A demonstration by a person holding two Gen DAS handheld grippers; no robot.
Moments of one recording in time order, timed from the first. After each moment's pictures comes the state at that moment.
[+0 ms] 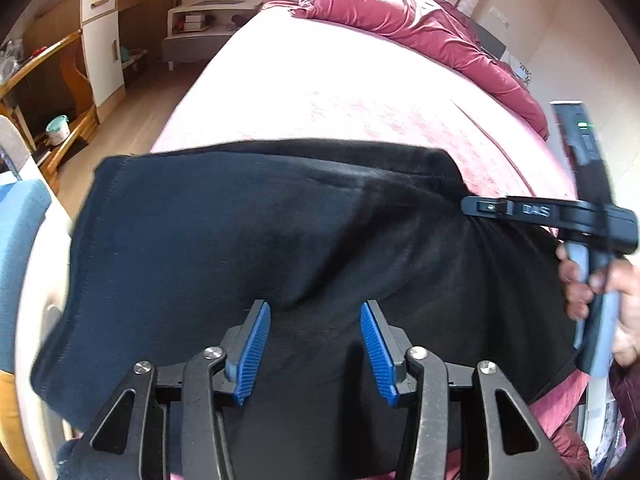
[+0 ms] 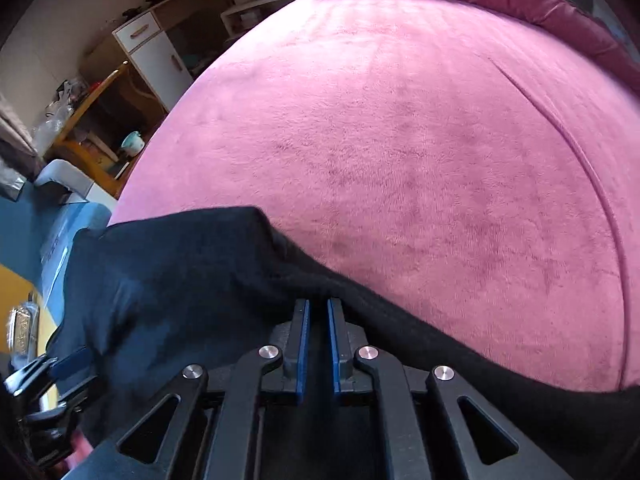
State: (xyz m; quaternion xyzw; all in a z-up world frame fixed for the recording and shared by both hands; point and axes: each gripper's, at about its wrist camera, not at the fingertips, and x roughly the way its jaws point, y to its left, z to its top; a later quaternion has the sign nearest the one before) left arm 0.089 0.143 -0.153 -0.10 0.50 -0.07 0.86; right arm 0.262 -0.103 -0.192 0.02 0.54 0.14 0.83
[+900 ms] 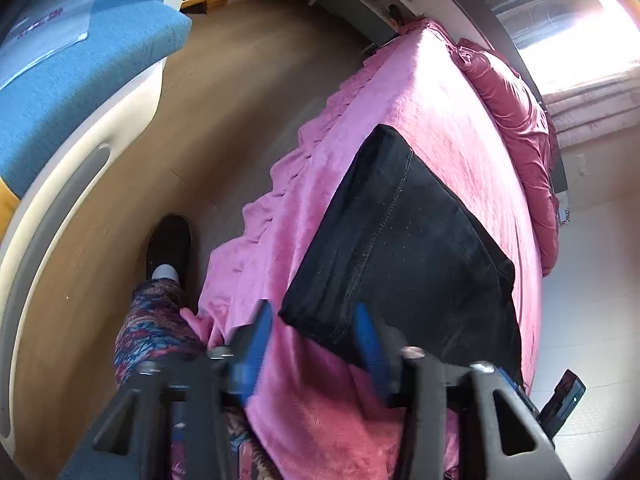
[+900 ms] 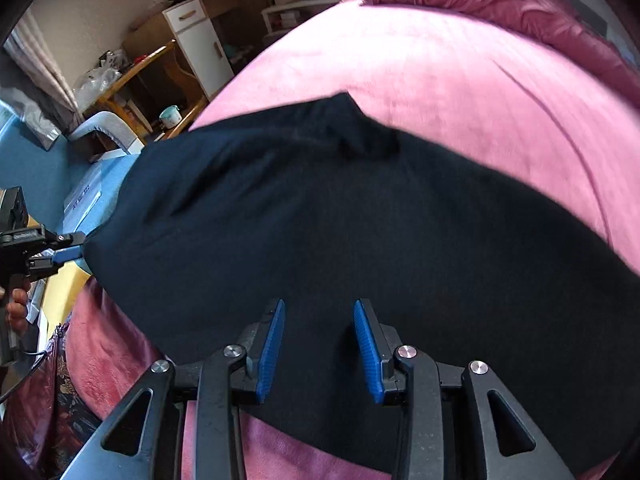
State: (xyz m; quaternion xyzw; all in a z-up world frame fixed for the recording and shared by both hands) left arm 0.020 0.349 -0.179 -0.37 0.52 0.03 0.77; right arm 0.124 -0.095 -0.179 0.01 0.53 0.19 0.83
